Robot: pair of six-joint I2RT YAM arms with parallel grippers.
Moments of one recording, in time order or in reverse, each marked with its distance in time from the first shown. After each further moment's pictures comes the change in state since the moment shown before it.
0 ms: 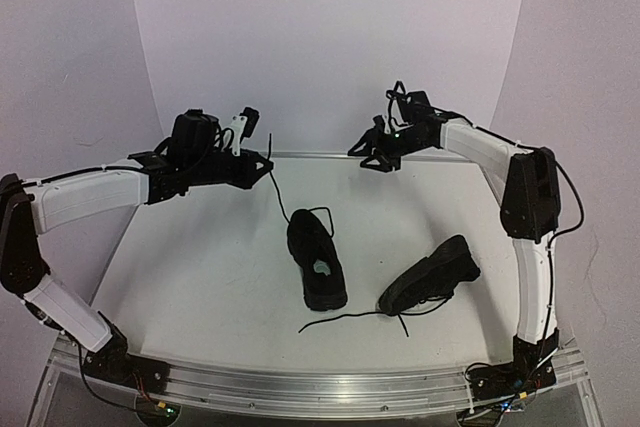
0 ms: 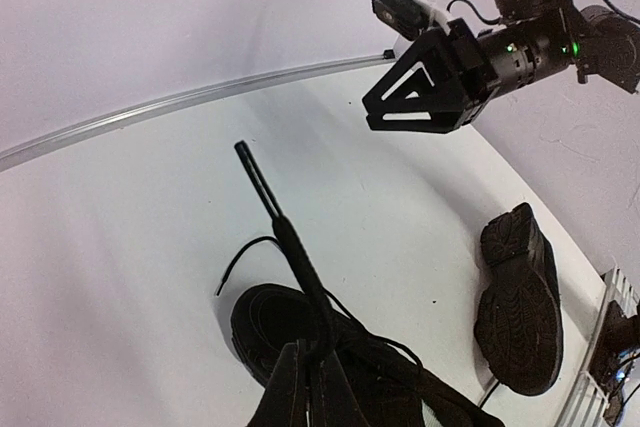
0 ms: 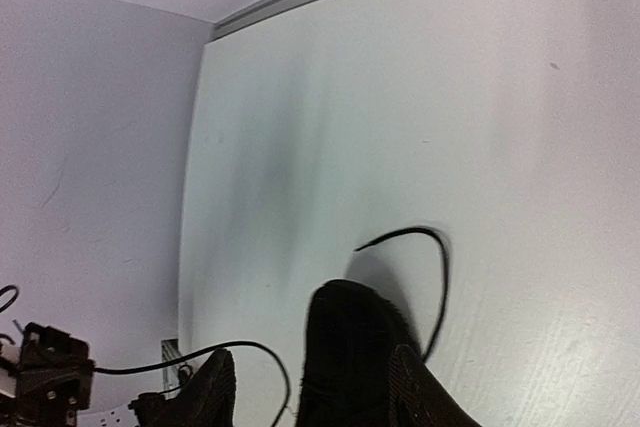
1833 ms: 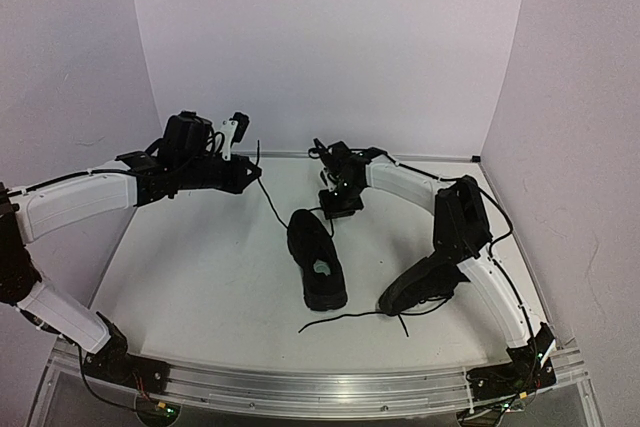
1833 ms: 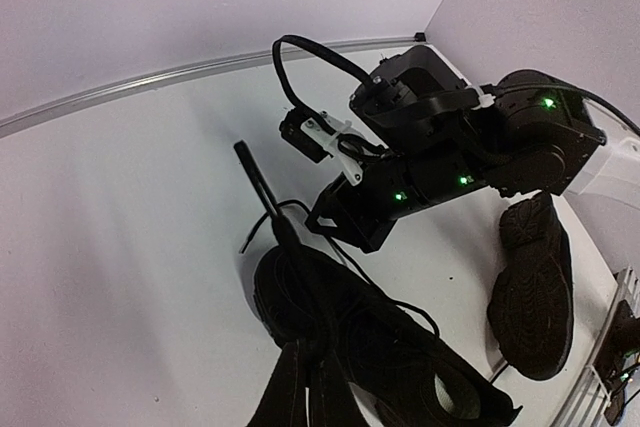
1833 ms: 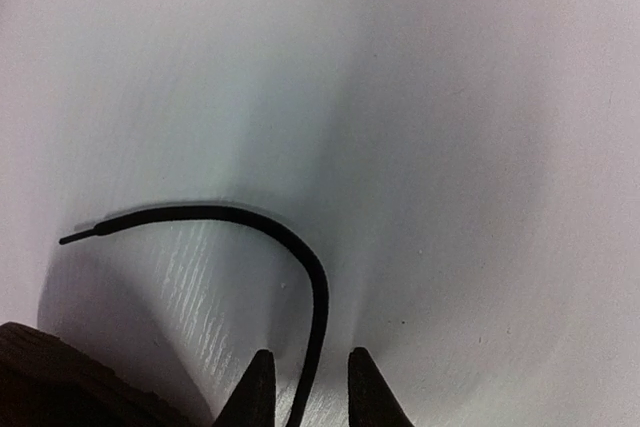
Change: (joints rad) left arm 0.000 -0.078 -0.023 -0.129 -0.069 -0.029; right arm 0.247 0.457 0.417 -0.346 0.591 -0.346
